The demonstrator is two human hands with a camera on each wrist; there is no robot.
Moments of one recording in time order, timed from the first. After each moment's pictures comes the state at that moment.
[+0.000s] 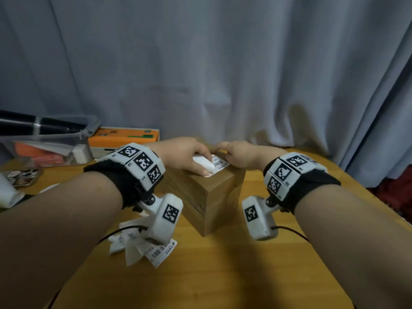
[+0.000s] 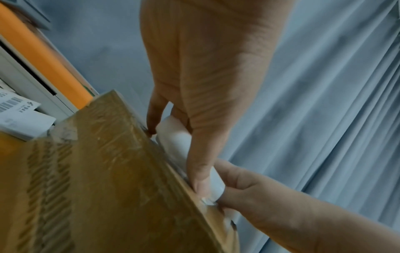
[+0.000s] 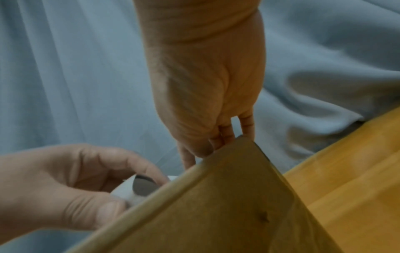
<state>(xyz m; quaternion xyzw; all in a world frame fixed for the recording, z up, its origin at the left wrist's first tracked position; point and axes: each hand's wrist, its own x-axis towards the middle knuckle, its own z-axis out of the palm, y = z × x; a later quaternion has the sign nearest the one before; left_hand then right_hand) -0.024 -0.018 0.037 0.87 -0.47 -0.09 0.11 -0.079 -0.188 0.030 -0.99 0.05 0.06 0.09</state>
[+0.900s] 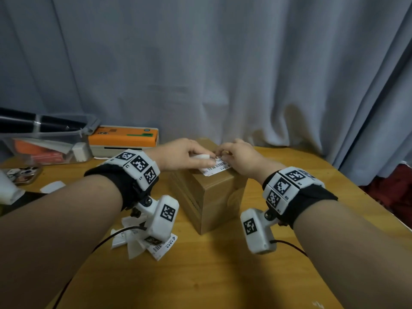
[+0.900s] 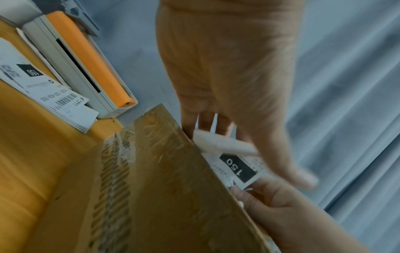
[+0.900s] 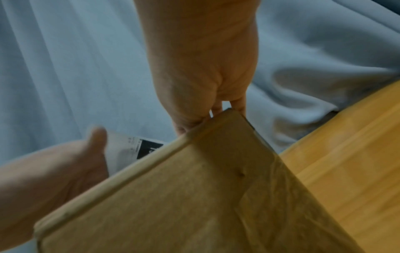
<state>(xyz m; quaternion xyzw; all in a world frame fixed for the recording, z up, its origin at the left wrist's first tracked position) -0.025 -0.006 0.022 0.84 -0.47 -0.09 0.24 -0.088 -0.192 0.003 -0.98 0.06 -0.06 0.15</state>
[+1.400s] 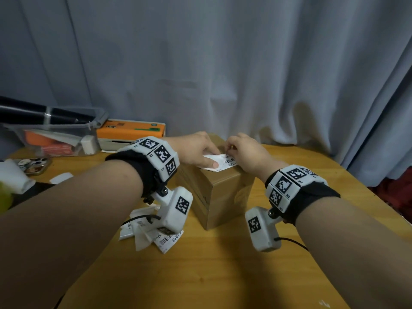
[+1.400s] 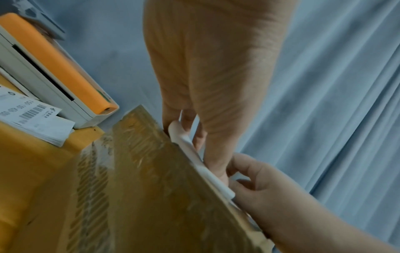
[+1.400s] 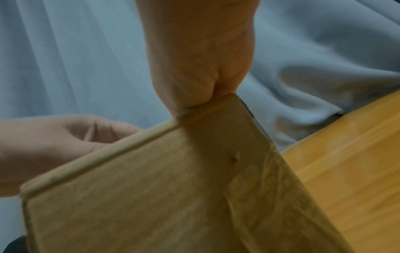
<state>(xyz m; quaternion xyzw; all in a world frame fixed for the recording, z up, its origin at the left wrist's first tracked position) -0.030 -0.016 0.033 0.86 -0.48 -0.09 0.10 -0.083 -0.186 0.002 -0.98 0.04 -0.12 0.13</state>
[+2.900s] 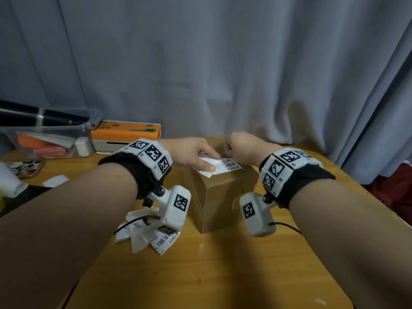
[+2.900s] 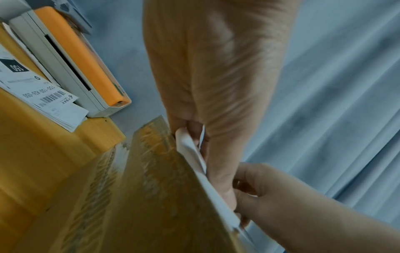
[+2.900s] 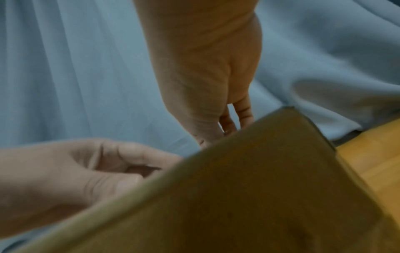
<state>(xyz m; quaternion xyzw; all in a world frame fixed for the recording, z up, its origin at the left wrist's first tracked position) -0.023 -0.014 0.026 0.85 -0.48 -0.16 0.16 -0.080 -0.177 0.032 -1.00 0.07 0.02 0.02</state>
